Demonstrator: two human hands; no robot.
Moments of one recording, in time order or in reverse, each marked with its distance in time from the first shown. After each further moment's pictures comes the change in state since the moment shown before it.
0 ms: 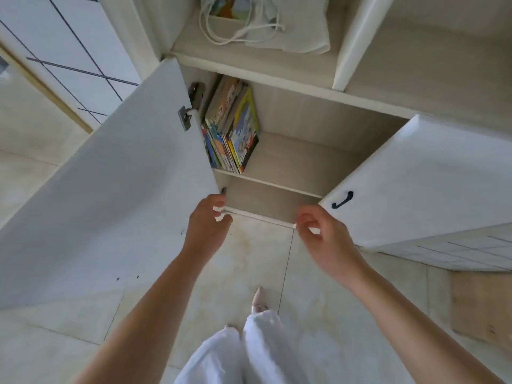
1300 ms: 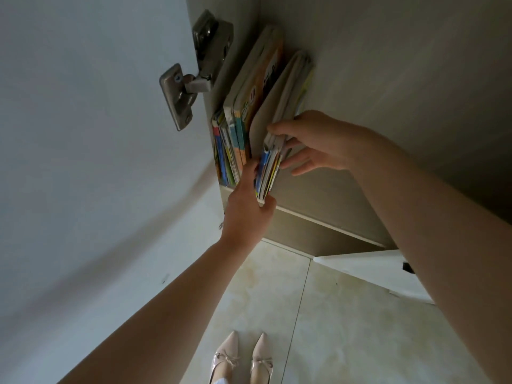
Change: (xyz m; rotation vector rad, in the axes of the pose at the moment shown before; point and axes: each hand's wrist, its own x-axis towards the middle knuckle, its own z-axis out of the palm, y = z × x) left_hand 0.226 -0.065 0.105 -0.124 0.072 0.312; right_hand 0.340 -0.041 0.099 0.092 -0.408 0.291
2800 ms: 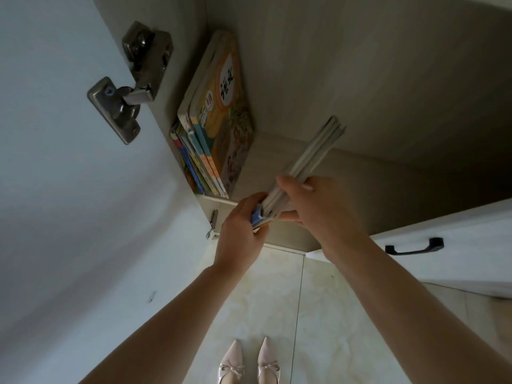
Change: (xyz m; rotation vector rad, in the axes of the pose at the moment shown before) left_hand -0.026 -0.008 0.028 0.047 -0.137 0.220; right_hand -0.069 0.089 0.031 0.279 0.451 -0.043
